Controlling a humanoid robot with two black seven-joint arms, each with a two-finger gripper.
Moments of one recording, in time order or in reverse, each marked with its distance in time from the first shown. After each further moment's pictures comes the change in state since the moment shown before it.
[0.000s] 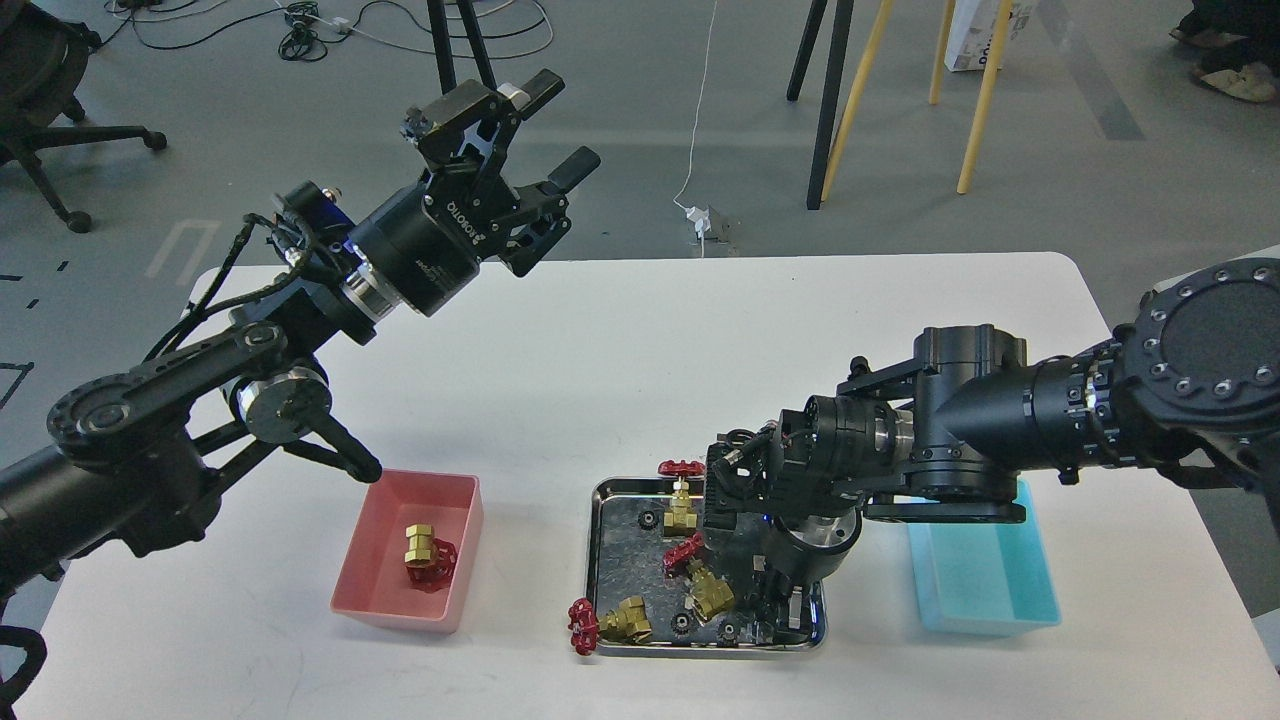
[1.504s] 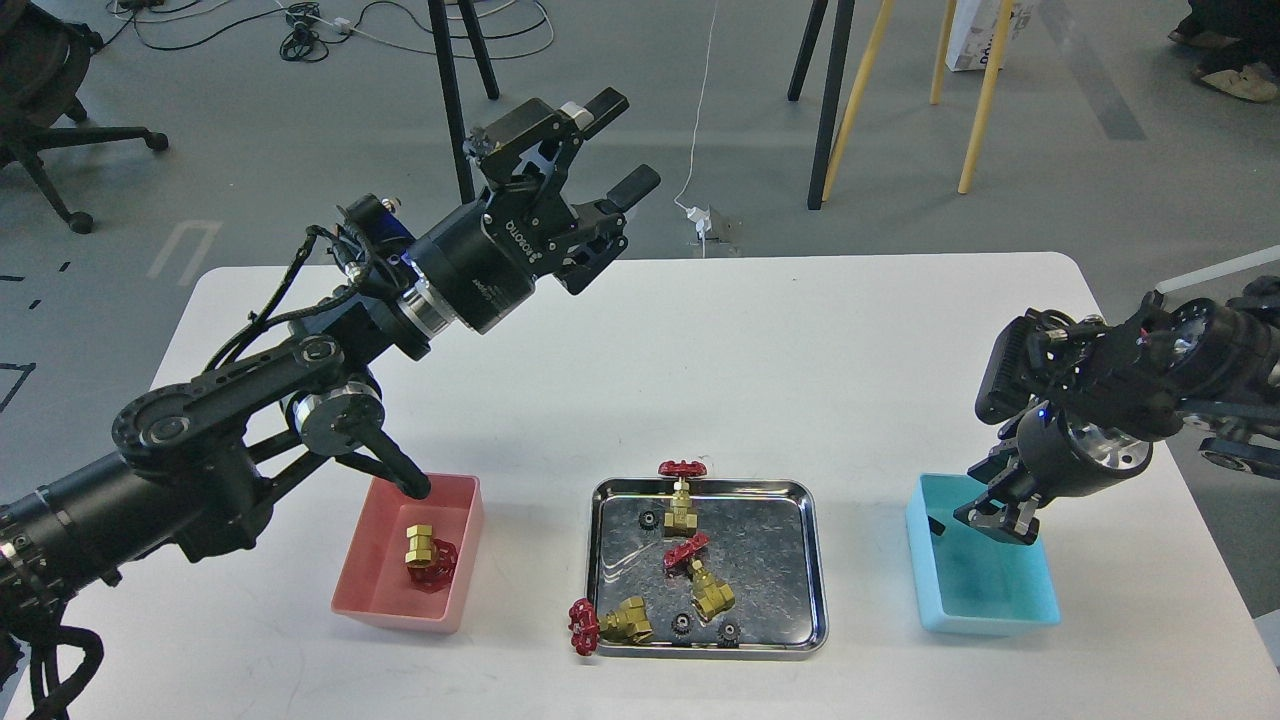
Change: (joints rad) left arm 0.001 -0.093 0.007 -0.002 0.048 0.010 0.000; right arm 0.031 -0.777 0.220 0.322 -0.191 0.000 -0.036
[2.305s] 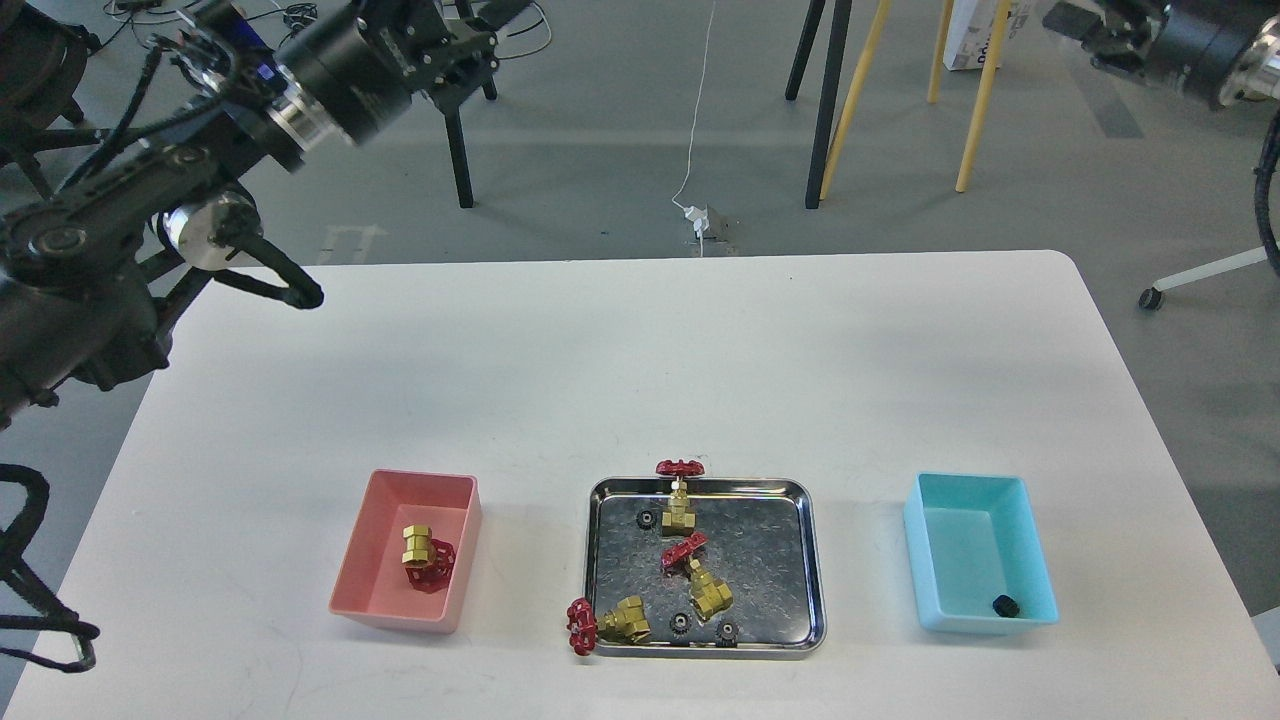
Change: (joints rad) left arm -0.364 0.032 0.064 0.548 -0.141 -0.172 0.000; right arm -0.239 0.201 1.088 -0.859 1.107 0.000 -0.001
